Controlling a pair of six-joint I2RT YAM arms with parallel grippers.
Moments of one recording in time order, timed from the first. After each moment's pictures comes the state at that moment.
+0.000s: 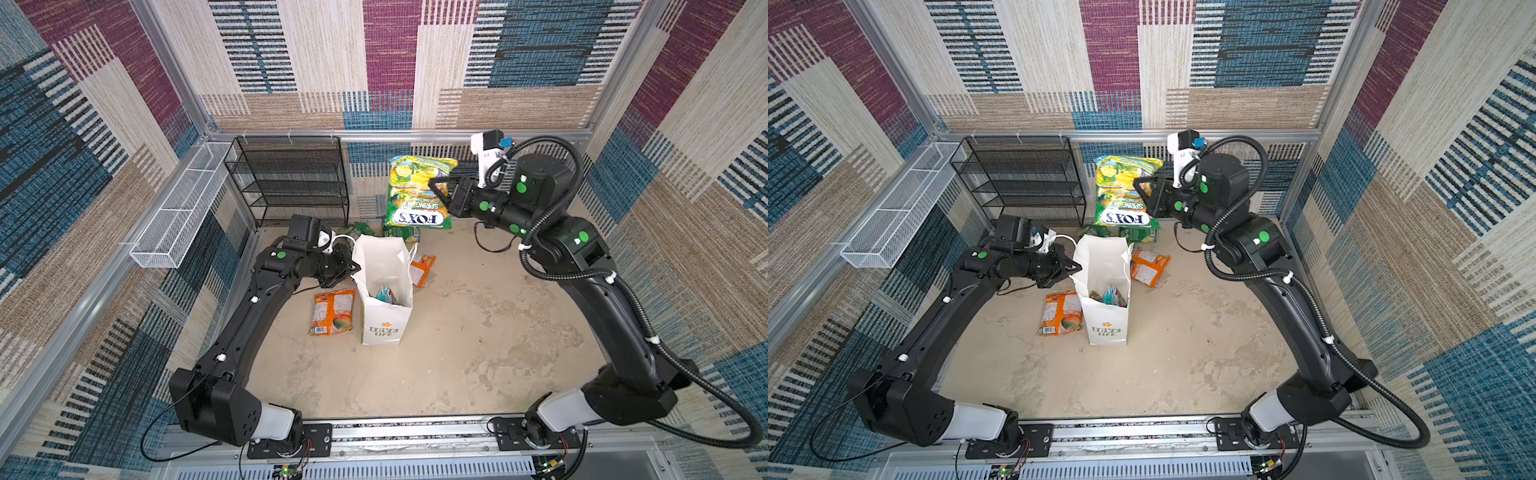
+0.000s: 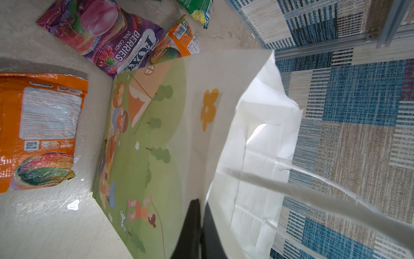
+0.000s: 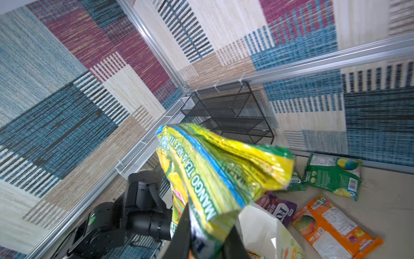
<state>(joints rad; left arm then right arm) -0.25 1.42 1.43 -0.87 0.50 -0.76 0.64 1.57 2.13 -0.66 -0.17 0.53</state>
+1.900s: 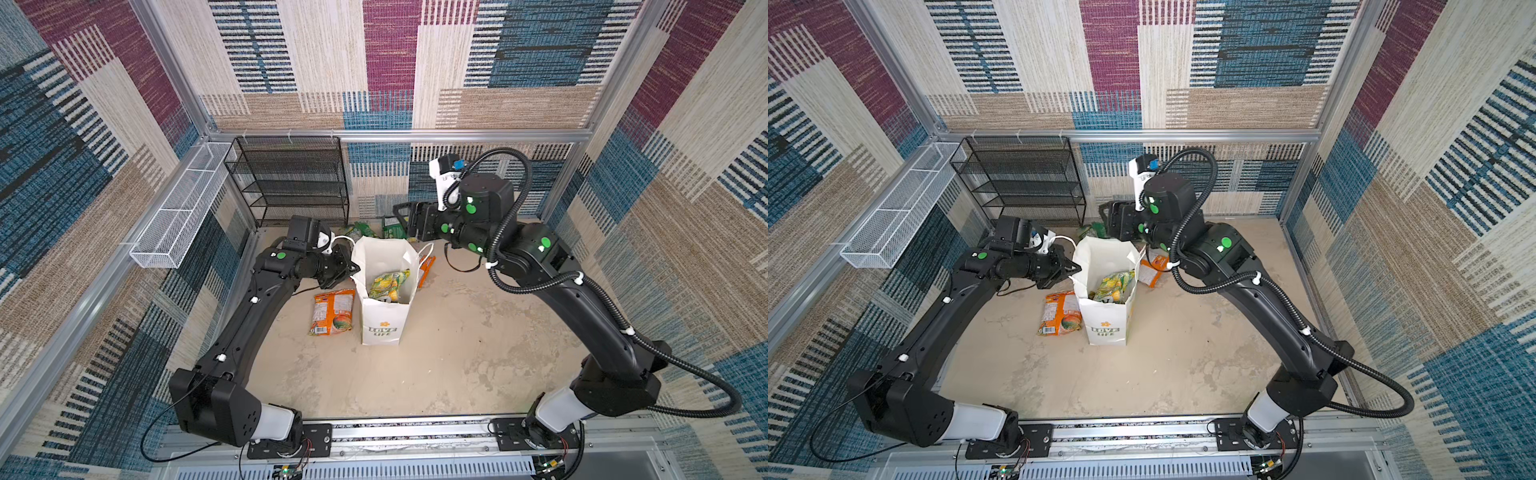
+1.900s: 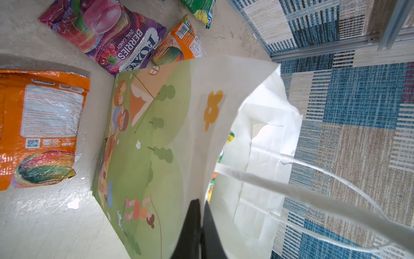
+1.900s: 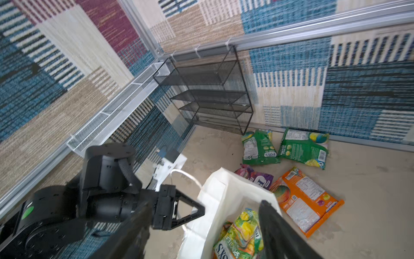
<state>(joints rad) -0.24 1.42 1.42 -0.87 0.51 -0.78 0.73 1.54 2.00 -0.76 0.09 0.45</state>
